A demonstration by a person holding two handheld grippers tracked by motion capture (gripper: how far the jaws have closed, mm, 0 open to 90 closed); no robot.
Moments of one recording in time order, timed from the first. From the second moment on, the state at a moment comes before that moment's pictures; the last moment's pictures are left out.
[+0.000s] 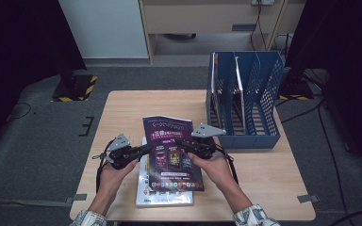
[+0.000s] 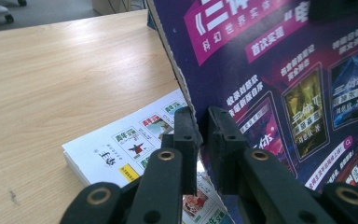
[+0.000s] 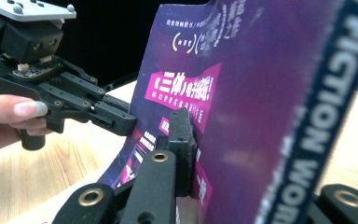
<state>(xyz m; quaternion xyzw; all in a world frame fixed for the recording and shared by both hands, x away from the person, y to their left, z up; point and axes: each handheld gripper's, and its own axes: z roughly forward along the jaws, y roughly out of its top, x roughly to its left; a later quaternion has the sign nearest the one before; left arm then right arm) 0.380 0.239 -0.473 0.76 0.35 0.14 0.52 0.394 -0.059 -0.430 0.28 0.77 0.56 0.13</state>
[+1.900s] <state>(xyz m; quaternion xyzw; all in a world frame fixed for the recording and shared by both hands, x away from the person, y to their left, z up) 0.379 0.236 -0.480 0.78 0.35 0.14 0.50 0.394 -0.048 -0.382 0.19 0.74 0.63 0.13</state>
